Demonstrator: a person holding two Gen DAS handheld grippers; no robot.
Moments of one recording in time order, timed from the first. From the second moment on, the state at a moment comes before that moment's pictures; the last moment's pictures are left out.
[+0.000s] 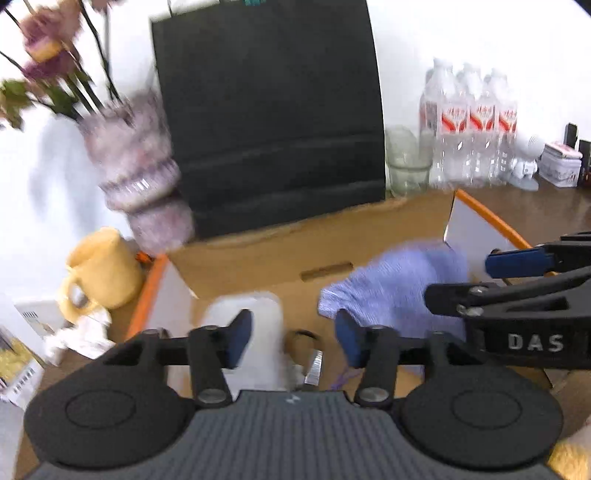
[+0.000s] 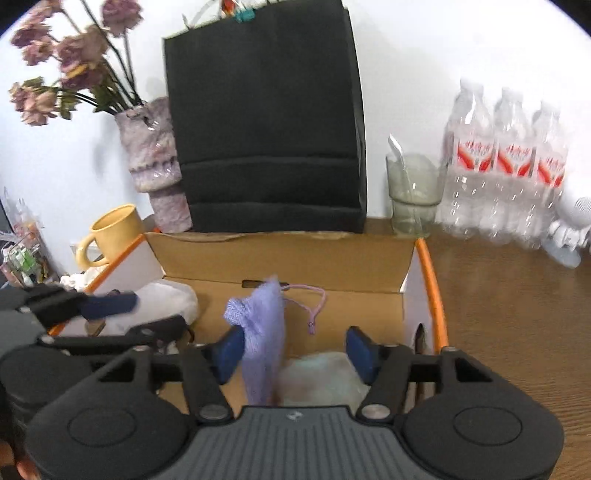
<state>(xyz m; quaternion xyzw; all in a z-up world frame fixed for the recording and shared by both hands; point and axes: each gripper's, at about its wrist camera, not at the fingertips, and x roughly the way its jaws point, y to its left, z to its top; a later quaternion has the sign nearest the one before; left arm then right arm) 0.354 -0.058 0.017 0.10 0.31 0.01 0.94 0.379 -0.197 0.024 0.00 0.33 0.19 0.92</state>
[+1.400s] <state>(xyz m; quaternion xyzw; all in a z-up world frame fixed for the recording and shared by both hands) 0.088 -0.006 0.010 -0.09 0.26 -0.02 0.96 0.100 -0.238 0.015 -0.02 0.30 0.20 0.93</state>
